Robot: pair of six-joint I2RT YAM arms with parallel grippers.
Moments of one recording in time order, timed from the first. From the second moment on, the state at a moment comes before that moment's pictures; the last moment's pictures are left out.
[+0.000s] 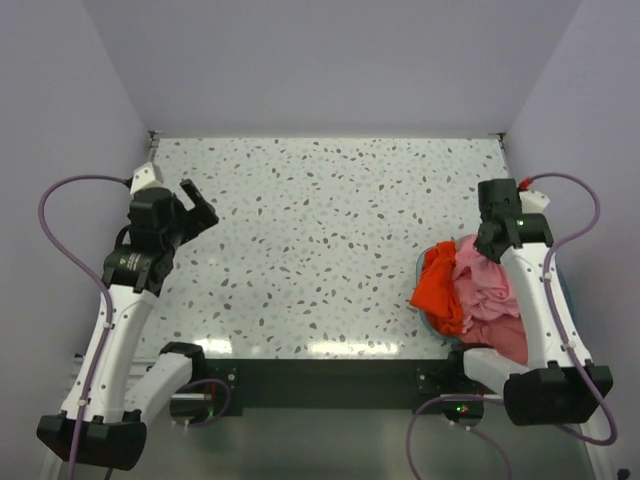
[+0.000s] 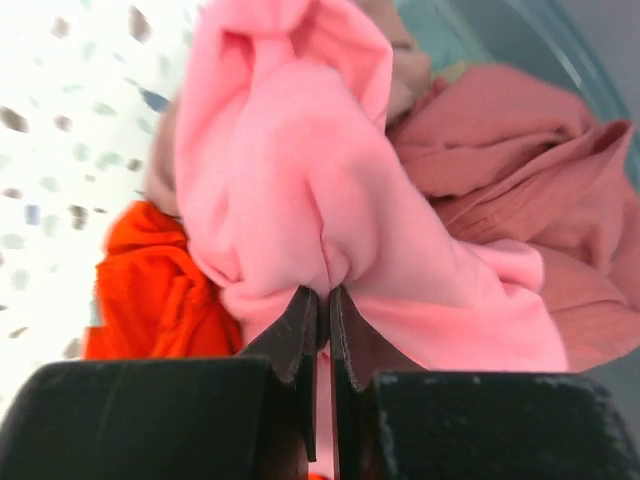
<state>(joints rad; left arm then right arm) -0.12 0.89 1.02 -0.68 -0.22 -0.56 0.03 1.12 1.12 -1.12 0.56 0.64</state>
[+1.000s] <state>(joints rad) -0.12 0.99 1.08 -0.67 -0.20 -0.56 0.58 1.85 2.54 -0.80 -0.13 0.33</state>
